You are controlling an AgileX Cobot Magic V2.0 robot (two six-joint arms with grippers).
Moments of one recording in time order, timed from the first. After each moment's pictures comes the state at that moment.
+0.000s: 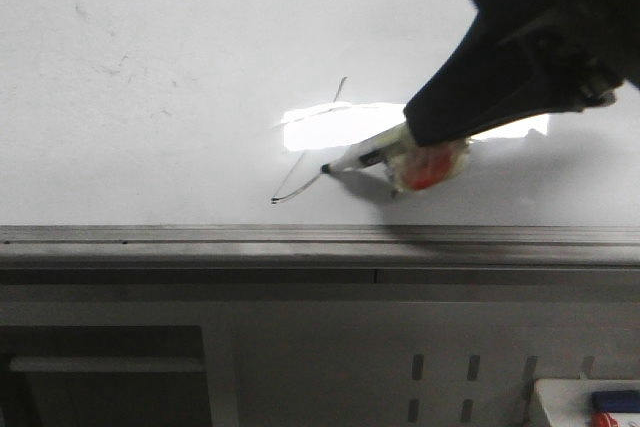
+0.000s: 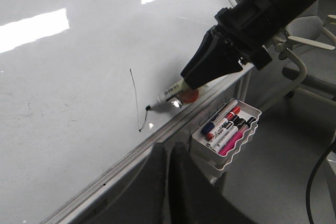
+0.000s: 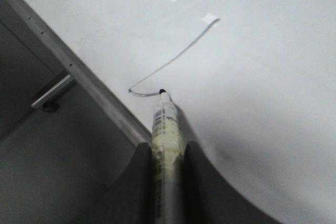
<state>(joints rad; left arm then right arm) -0.65 0.27 -0.43 -0.58 0.53 0.56 0.46 1.14 -0.68 0.89 0.42 -0.91</state>
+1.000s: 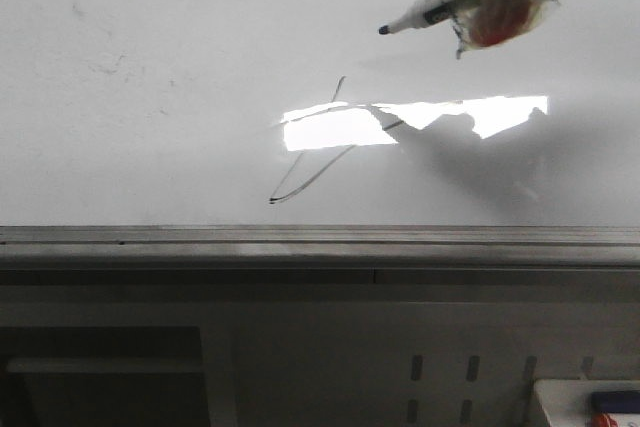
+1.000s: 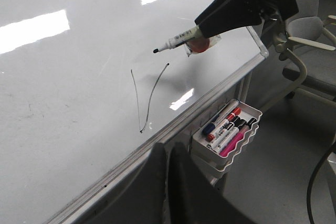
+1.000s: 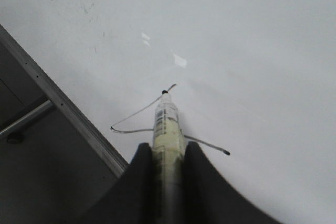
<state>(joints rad) -0.64 0.27 -0.43 -0.58 0.53 0.56 0.45 0.99 -0.75 0.72 0.46 -0.81</state>
